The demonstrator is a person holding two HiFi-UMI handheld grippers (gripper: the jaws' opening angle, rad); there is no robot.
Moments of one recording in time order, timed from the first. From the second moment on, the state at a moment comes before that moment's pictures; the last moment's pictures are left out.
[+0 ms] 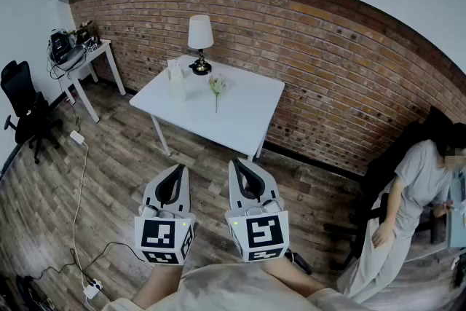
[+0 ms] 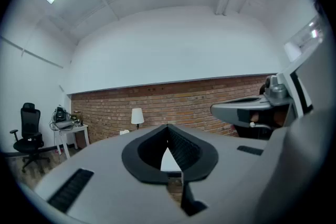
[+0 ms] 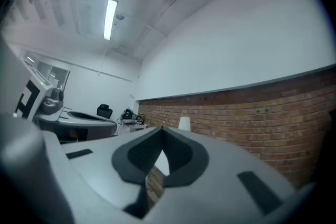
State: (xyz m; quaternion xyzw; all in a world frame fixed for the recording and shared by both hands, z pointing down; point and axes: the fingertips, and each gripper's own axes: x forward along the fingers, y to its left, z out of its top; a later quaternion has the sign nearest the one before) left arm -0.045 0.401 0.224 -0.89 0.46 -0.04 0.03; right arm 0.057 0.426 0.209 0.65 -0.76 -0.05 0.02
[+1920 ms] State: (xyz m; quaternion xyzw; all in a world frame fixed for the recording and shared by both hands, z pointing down) left arm -0.020 0.141 0.268 -0.89 0.45 -0.04 0.01; right arm 0.074 0.170 0.256 0.65 -0.76 -0.02 0.03
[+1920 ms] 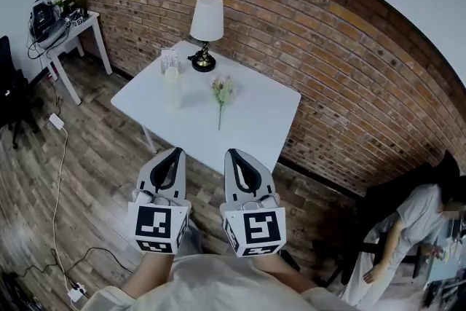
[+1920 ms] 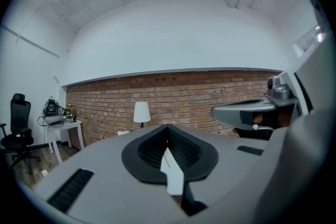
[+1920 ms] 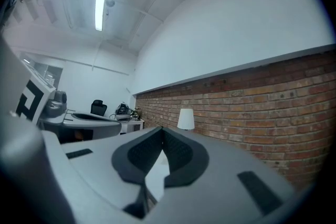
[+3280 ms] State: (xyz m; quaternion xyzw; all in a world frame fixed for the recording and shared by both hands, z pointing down) left arm 0.009 -0.105 0.315 -0.94 0.34 -0.09 -0.02; right arm 0.090 -0.076 0.305 0.71 -0.69 0.04 0.09
